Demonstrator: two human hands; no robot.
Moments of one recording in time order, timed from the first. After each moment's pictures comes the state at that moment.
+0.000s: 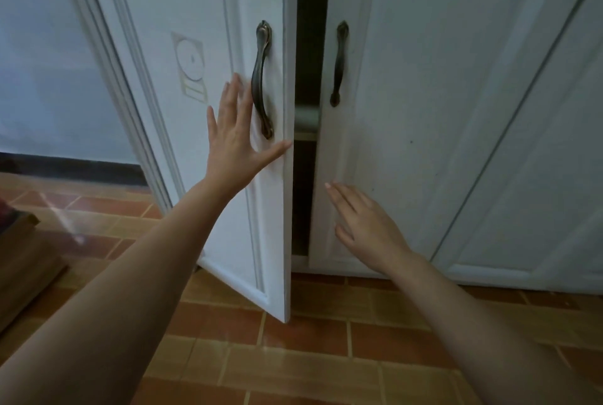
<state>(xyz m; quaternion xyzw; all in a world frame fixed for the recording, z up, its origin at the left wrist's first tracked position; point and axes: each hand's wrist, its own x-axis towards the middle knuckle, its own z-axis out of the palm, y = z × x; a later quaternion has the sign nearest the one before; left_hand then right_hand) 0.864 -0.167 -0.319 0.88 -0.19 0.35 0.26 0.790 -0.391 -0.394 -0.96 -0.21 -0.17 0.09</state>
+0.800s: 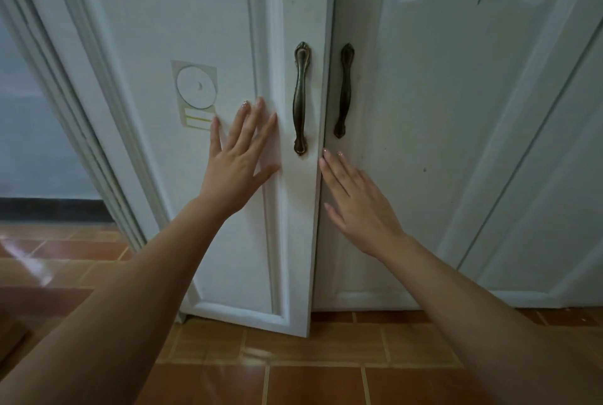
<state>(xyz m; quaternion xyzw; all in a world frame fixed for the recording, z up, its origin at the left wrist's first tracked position) 0.971 -0.155 -0.329 0.89 -0.26 0.37 0.03 0.902 -0.376 -0.366 -0.93 -0.20 -0.30 0.01</state>
